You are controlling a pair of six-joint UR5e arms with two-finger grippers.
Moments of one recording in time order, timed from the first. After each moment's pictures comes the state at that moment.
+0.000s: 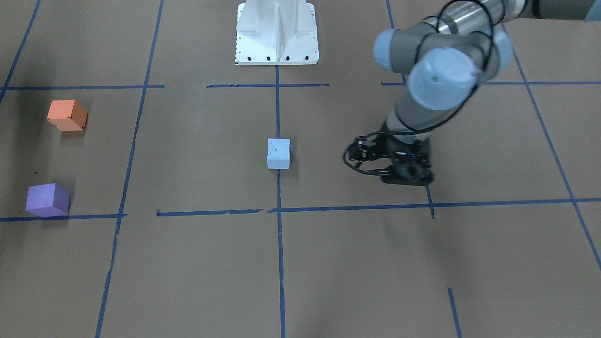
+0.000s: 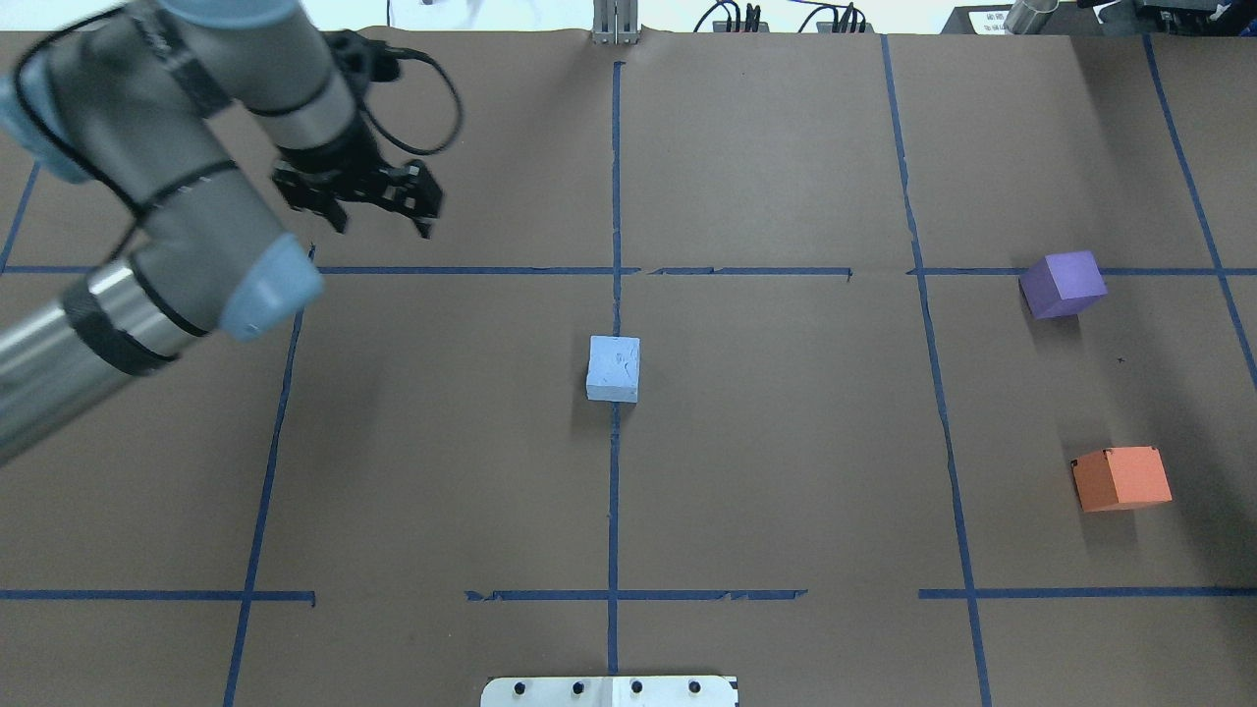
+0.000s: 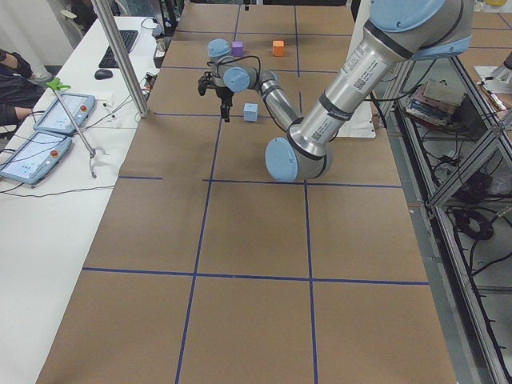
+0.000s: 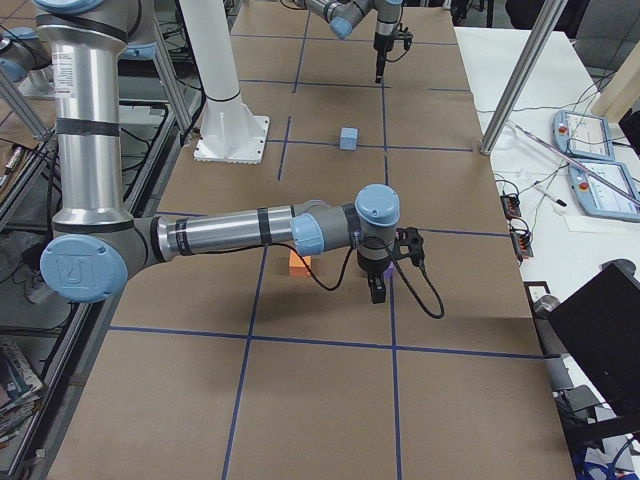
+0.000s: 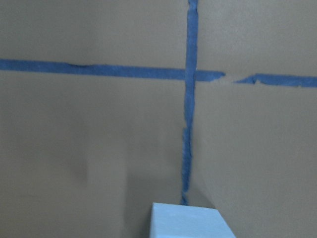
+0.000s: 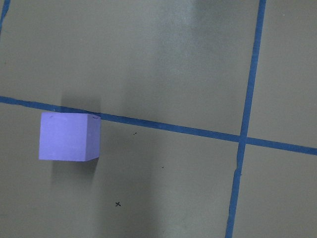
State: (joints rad) left arm -0.94 -2.18 -1.62 -1.50 -2.23 -0.70; right arm 1.42 -1.59 1.74 -1.45 2.33 0.14
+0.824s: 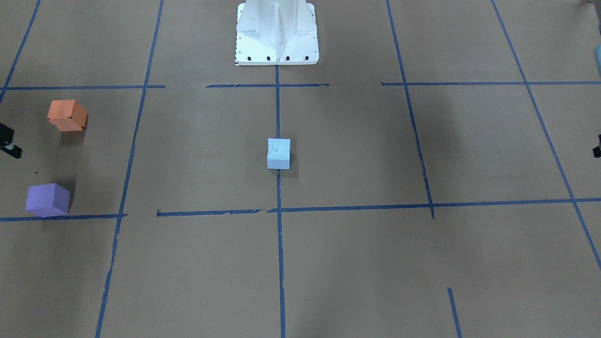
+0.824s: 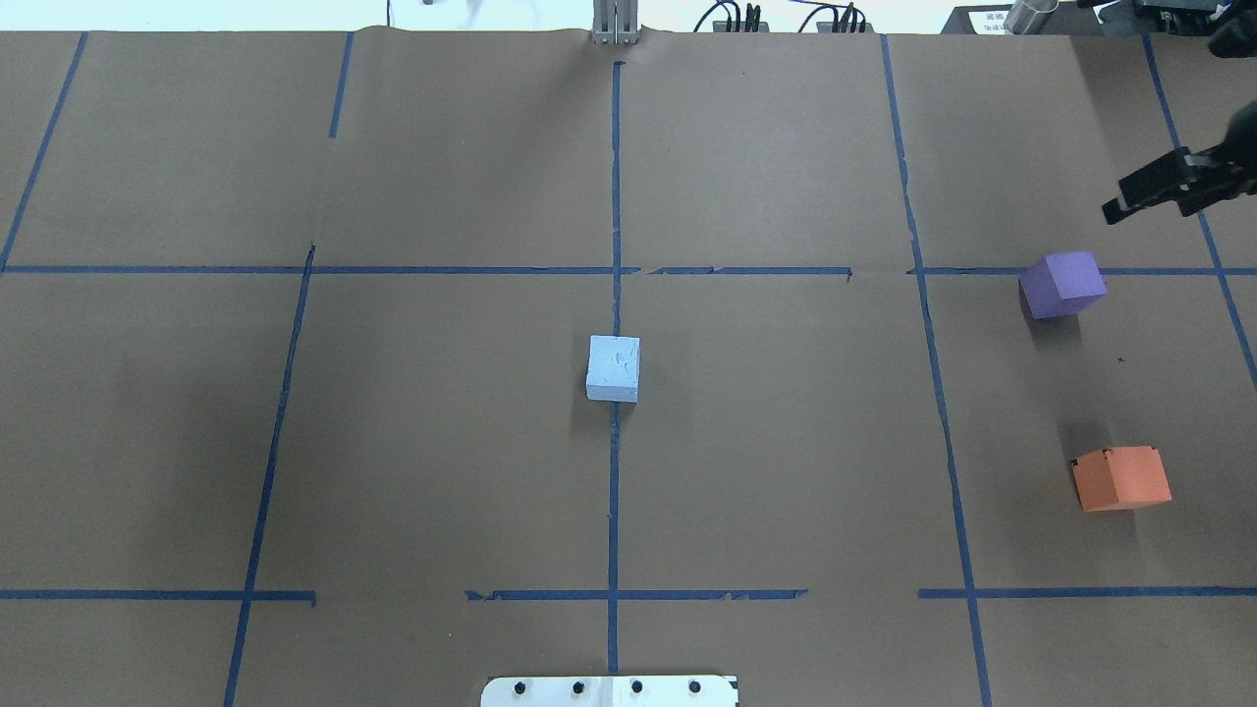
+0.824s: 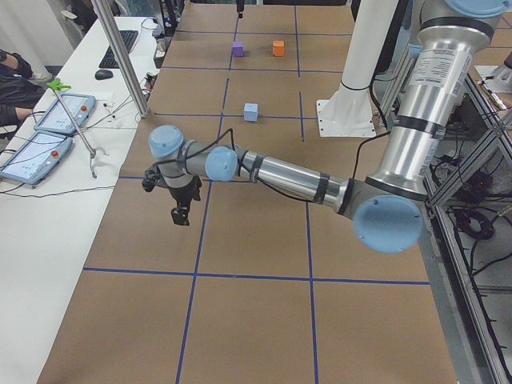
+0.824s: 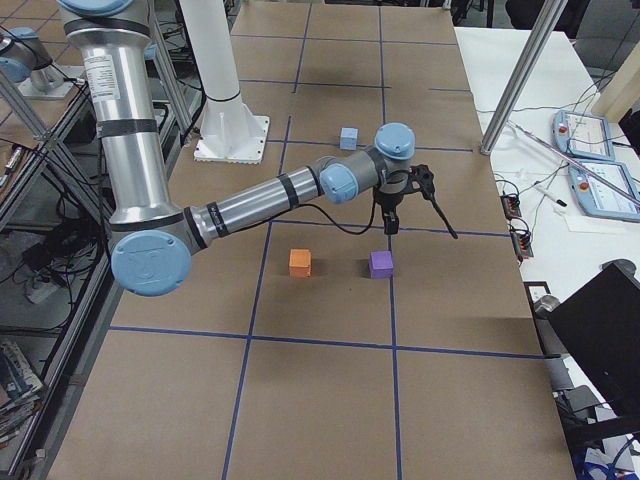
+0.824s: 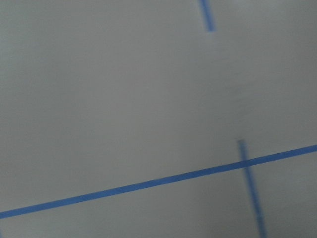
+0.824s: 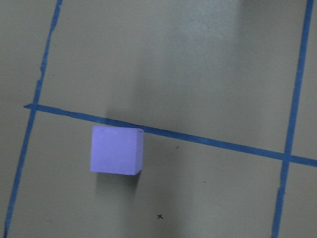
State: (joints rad) left arm -1.48 -1.73 -1.57 -1.50 -2.35 0.05; right arm 1.21 -1.38 1.82 -1.46 2.38 0.47
